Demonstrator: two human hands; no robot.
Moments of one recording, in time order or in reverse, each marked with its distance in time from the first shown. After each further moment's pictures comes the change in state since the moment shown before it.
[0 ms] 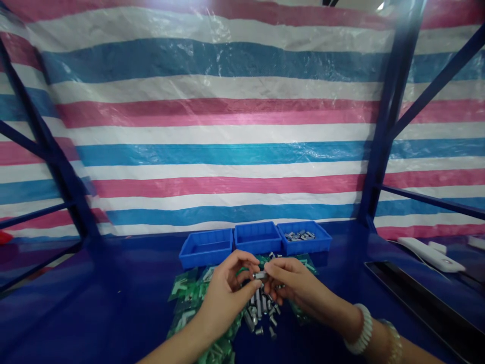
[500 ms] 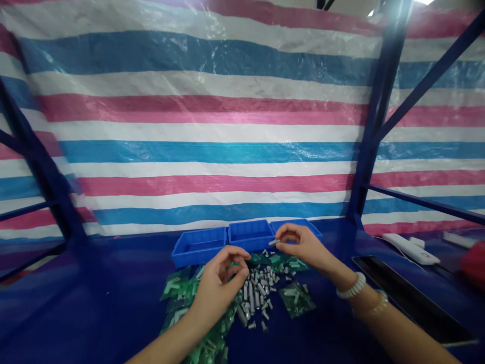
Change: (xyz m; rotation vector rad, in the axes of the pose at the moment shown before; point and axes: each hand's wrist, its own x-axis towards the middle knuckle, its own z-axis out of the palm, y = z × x) left_hand 0.006 -0.005 -0.007 0.116 0.040 0.056; right_hand 0.014 -0.033 -0.065 -0.554 0.237 -0.302
